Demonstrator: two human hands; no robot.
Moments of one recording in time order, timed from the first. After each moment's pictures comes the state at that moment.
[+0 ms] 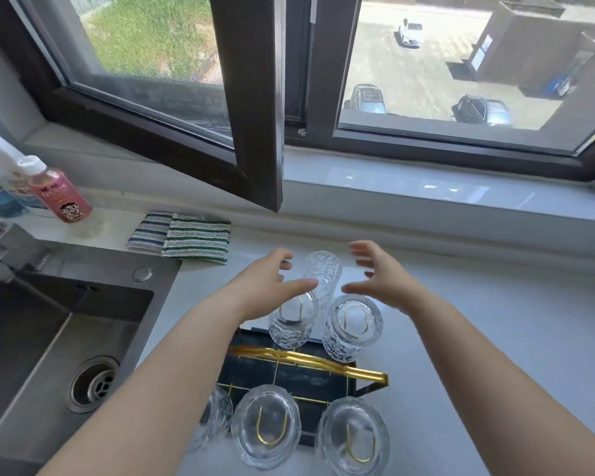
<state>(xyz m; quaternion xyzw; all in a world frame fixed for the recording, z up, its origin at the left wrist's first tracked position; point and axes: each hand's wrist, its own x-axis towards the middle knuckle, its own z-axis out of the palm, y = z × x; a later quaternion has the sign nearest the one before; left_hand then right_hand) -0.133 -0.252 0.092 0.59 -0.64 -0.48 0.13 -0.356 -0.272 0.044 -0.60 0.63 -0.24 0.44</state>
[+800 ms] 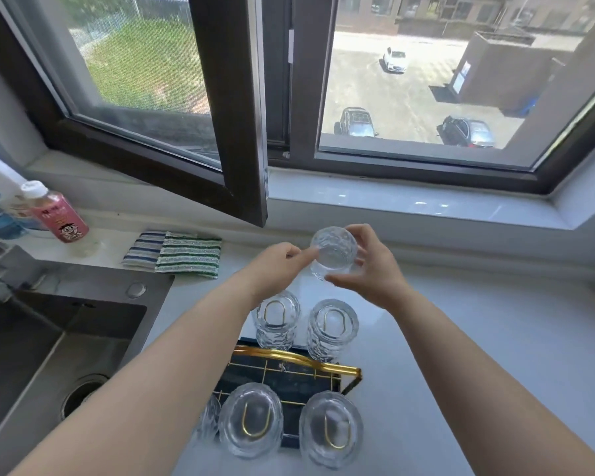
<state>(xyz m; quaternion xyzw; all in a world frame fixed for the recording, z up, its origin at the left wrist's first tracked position) -0.169 -0.258 0.126 0.57 -0.63 -0.49 0.19 -0.352 -0.253 0.094 -0.64 0.59 -0.36 0.33</state>
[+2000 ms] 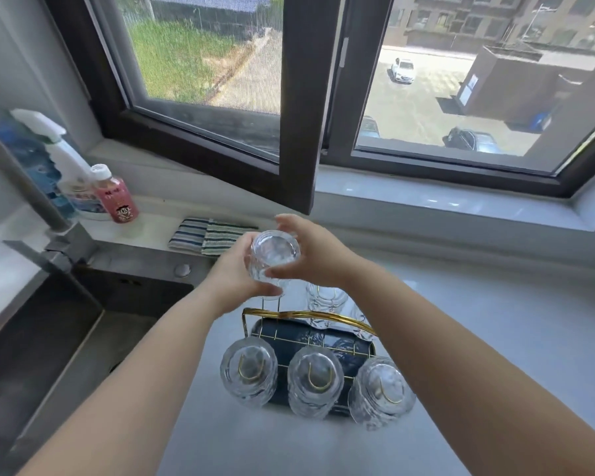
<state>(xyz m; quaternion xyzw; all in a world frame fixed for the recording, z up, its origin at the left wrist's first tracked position) -0.042 -0.215 0.107 0.57 -0.60 -0.46 0.31 -0.197 -0.230 0.143 -0.77 0.52 -0.21 0.31</state>
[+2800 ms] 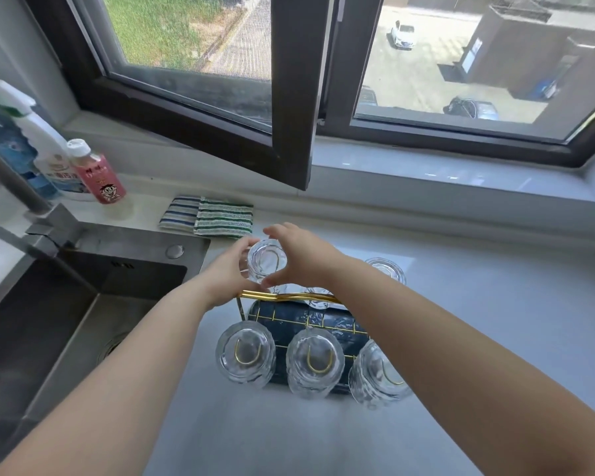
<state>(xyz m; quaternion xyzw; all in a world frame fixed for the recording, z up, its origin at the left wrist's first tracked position) -0.032 -0.226 0.059 0.56 -0.60 -0.52 0.22 -0.188 -0.233 0.101 -0.81 0.53 -0.07 0.24</state>
